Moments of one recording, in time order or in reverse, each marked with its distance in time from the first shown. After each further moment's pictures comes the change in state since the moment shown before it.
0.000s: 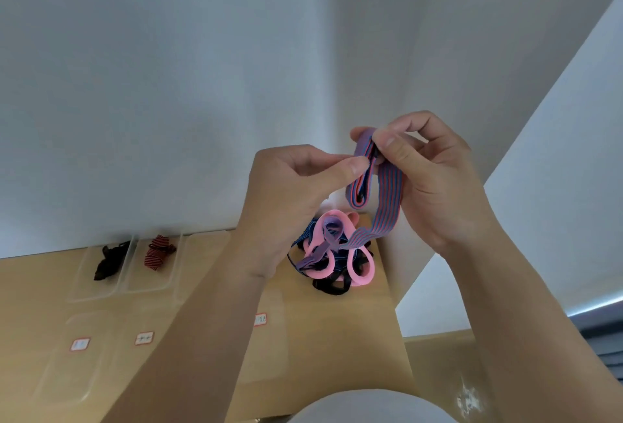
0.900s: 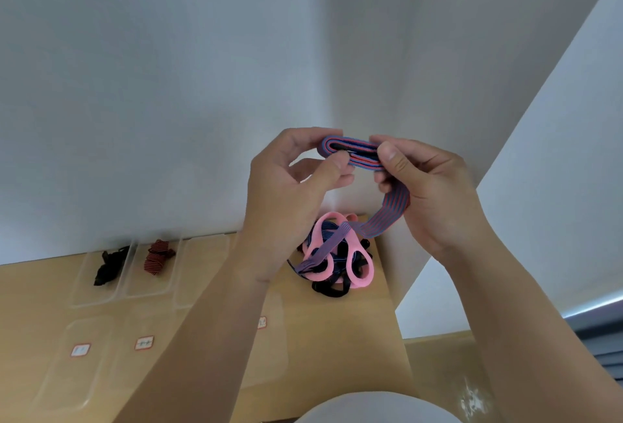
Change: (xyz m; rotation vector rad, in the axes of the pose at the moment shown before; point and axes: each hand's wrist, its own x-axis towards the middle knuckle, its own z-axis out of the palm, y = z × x) left_hand 0.007 -0.012 0.008 -0.081 0.057 0.102; right_hand -0.002 0.013 -0.019 -0.138 0.099 0.075
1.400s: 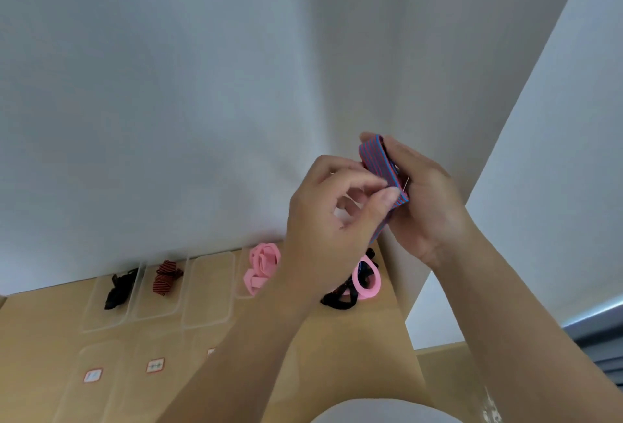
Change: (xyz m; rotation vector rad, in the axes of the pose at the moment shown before) left_hand -0.012 -0.019 0.029 0.330 -0.057 0.415; right_hand 0.005 -0.014 0.017 0.424 0.027 0.251
